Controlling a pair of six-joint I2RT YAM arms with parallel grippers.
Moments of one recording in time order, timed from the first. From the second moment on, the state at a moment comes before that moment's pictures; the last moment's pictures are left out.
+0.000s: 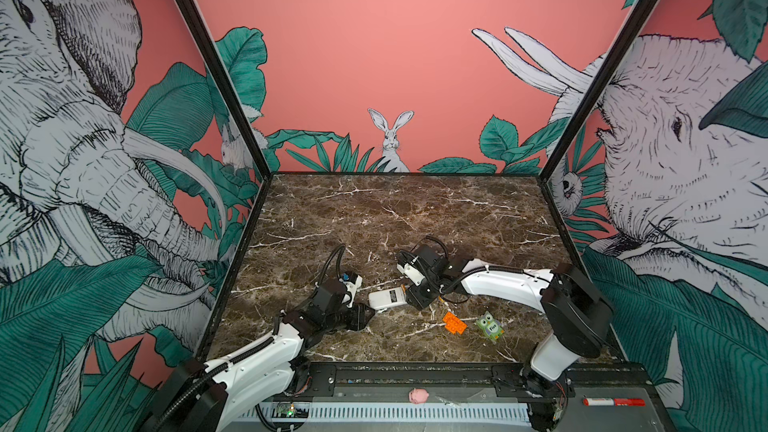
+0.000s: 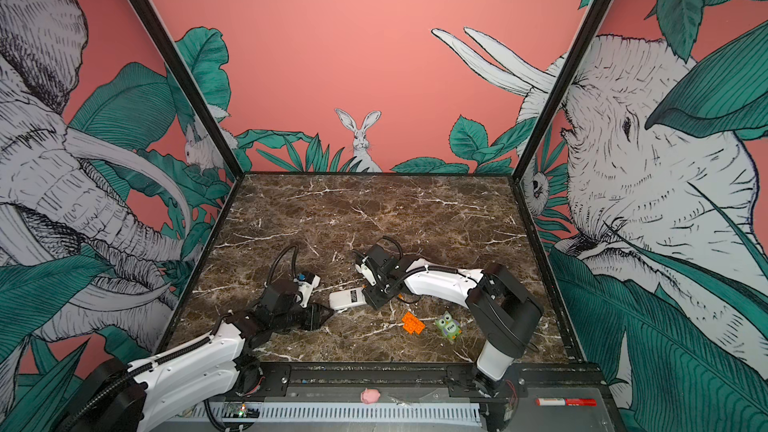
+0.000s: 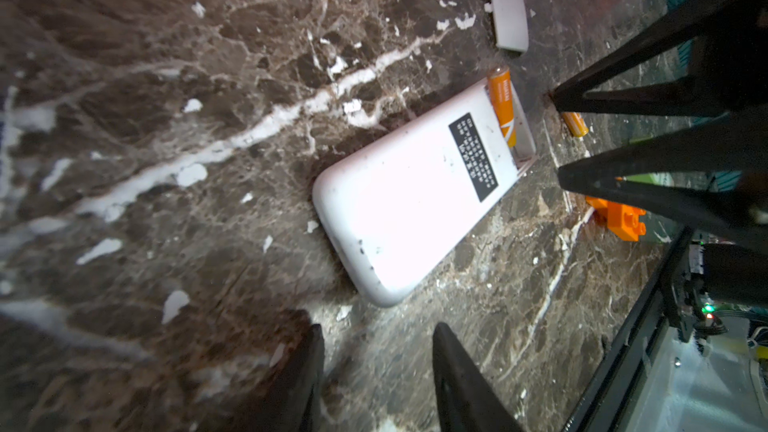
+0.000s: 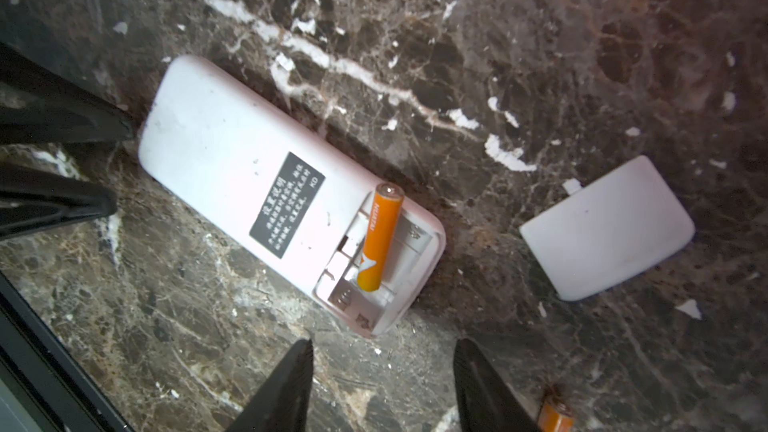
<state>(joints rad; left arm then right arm) -0.64 0.91 0.18 -0.08 0.31 -0.53 0.91 1.67 0.99 -0.50 -0.15 0.16</state>
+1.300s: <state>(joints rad) -0.64 0.92 0.18 -0.08 0.29 -0.53 0.90 1.73 0.96 -0.39 -0.28 0.08</state>
